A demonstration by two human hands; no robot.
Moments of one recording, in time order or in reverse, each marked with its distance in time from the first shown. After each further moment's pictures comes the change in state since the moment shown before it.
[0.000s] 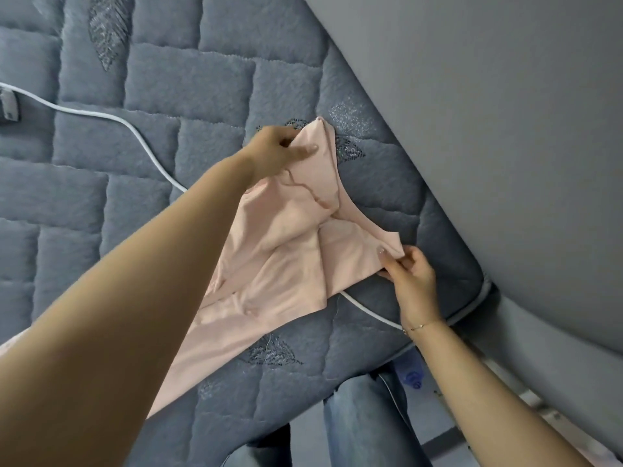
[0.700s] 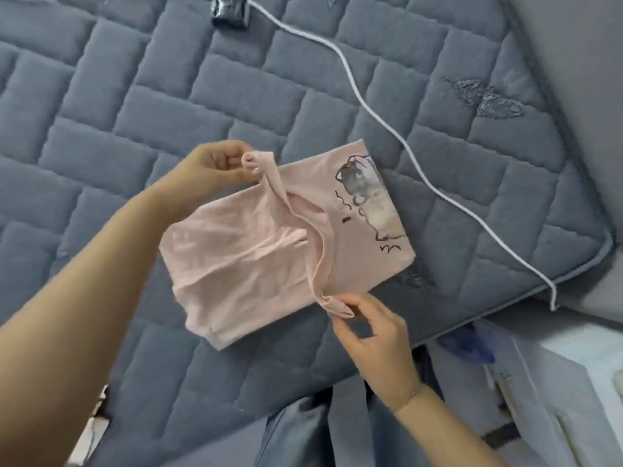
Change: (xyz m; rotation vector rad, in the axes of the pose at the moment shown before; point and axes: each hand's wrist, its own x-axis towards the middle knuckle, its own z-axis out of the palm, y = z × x) left_hand -0.317 -0.271 -0.182 -0.477 0.043 0.236; right_hand -0.315 0.138 0.184 -0.597 -0.400 -0.826
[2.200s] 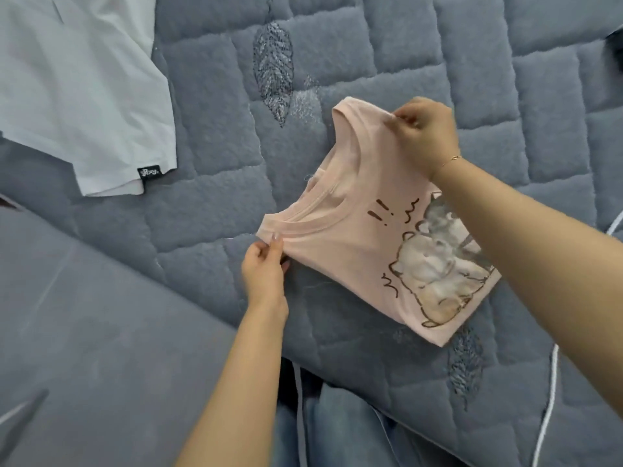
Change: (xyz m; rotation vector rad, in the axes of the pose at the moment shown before) left_hand -0.169 -0.218 0.138 -1.354 1.542 -0.535; right_hand 0.221 -0.033 0.275 -0.661 -0.787 -0.552
